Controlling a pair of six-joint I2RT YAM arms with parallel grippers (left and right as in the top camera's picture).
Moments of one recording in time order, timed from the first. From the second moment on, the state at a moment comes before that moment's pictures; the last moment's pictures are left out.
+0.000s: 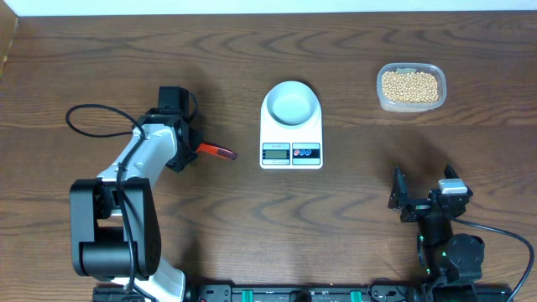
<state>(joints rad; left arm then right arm) -0.01 1.77 1.03 -0.62 -0.15 -1.01 0.08 0.01 0.01 -0.07 0.02 0.04</state>
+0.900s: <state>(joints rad) -0.01 1.78 0.99 -0.52 -0.16 -1.02 0.08 0.01 0.01 -0.07 0.02 0.04</state>
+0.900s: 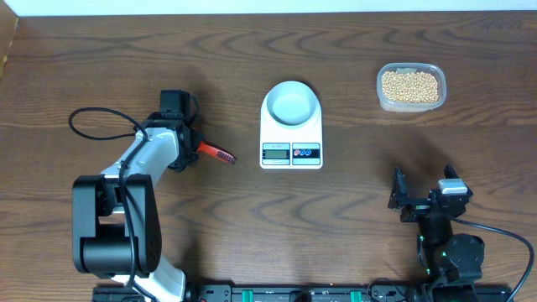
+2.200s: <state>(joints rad) -0.01 1.50 0.99 -0.57 -0.16 -1.04 0.08 0.01 0.01 -0.07 0.02 0.04</state>
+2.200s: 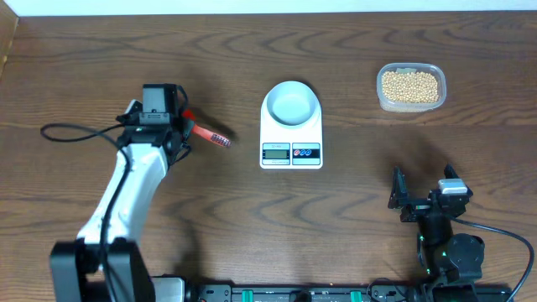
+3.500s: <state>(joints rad) -0.01 1.28 0.99 -0.58 -0.07 -1.29 0.08 0.01 0.01 -0.07 0.02 0.04</state>
